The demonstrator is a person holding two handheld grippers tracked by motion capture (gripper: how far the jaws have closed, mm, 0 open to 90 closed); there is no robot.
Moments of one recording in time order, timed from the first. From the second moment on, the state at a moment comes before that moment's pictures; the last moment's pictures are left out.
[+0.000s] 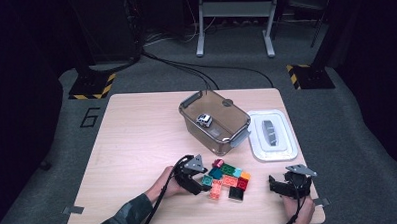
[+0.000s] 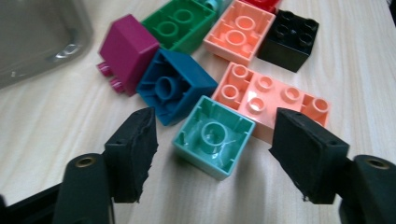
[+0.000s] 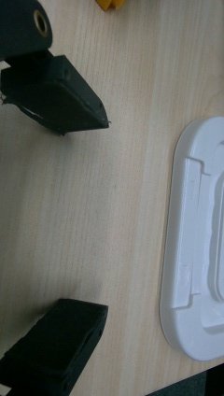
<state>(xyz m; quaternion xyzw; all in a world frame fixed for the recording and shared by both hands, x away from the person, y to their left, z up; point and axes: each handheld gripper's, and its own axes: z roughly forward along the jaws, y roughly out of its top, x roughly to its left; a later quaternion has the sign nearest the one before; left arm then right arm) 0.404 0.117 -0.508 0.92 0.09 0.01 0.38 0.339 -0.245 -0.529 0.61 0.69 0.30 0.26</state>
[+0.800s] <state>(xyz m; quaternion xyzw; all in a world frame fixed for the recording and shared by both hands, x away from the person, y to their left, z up) 0.388 0.146 -0.514 0.89 0.13 0.06 0.43 0.339 -0.245 -0.529 0.61 0.69 0.30 0.26</state>
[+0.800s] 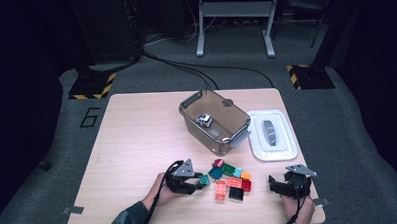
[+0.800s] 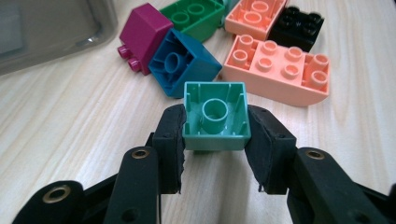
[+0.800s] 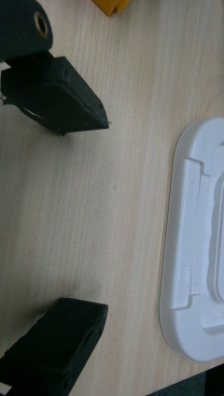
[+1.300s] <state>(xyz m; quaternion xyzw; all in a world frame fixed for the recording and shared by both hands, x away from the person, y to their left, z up) 0.405 0.172 -0.491 0.89 0.18 0.08 0.42 0.339 -0.245 -0.529 0.61 0.69 0.30 0.26</state>
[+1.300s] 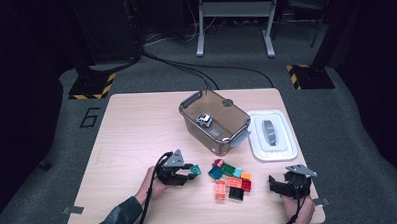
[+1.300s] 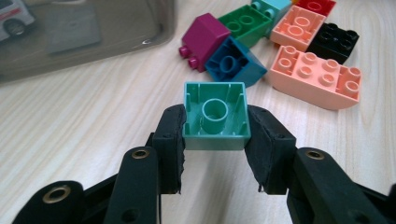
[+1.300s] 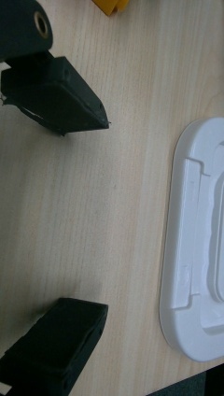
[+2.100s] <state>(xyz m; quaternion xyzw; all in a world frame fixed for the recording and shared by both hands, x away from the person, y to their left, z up) 0.465 0.215 -0.439 0.86 0.28 0.08 0.43 0.339 -0.245 -0.529 0.61 0.69 0.30 0.26</state>
